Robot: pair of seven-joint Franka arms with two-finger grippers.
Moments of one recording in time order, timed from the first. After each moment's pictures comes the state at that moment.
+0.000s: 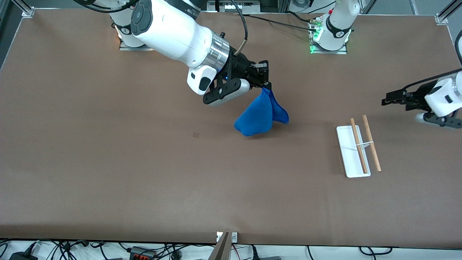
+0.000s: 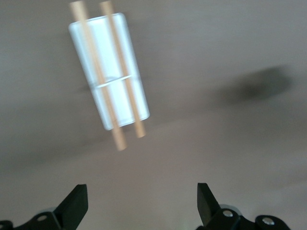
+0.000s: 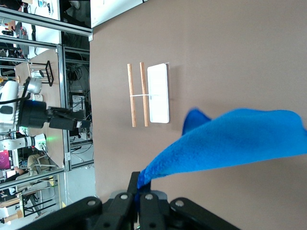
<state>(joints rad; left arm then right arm) 0.11 0.14 0.02 -1.75 -0.21 1.66 0.38 0.33 0.64 0.63 -1.03 0.22 2.15 0.68</state>
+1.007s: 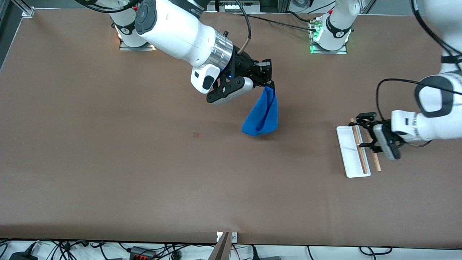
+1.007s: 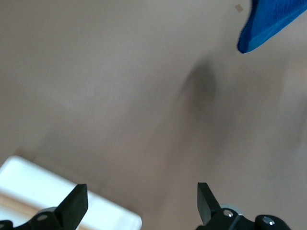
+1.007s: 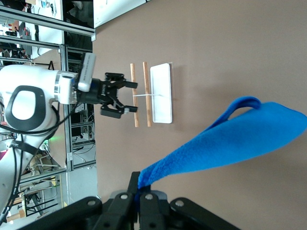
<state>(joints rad) 0.12 0.39 -0.04 -1.74 -0.52 1.91 1.24 0.34 0.64 0.63 -1.03 0.22 2.17 0.68</state>
